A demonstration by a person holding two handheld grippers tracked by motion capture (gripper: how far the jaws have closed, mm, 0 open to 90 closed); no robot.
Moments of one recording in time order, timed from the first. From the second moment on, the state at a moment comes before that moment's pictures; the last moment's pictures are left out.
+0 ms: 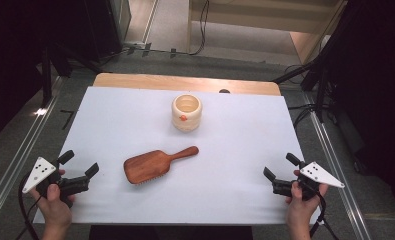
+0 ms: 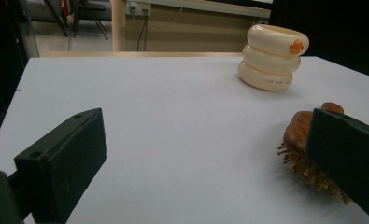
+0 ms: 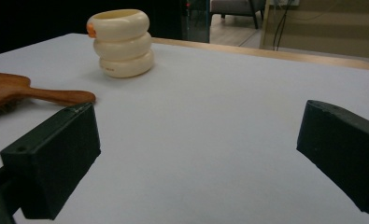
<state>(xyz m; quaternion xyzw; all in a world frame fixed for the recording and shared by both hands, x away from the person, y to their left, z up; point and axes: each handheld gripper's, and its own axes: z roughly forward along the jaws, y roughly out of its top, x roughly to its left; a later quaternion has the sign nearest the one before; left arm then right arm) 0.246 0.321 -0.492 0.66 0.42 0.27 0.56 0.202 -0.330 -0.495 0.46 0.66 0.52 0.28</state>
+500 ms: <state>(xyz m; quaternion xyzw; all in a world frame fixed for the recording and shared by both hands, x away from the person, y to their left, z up) 0.246 0.321 -0.492 0.66 0.42 0.26 0.56 0.237 -0.283 -0.461 0.41 0.72 0.50 0.26</state>
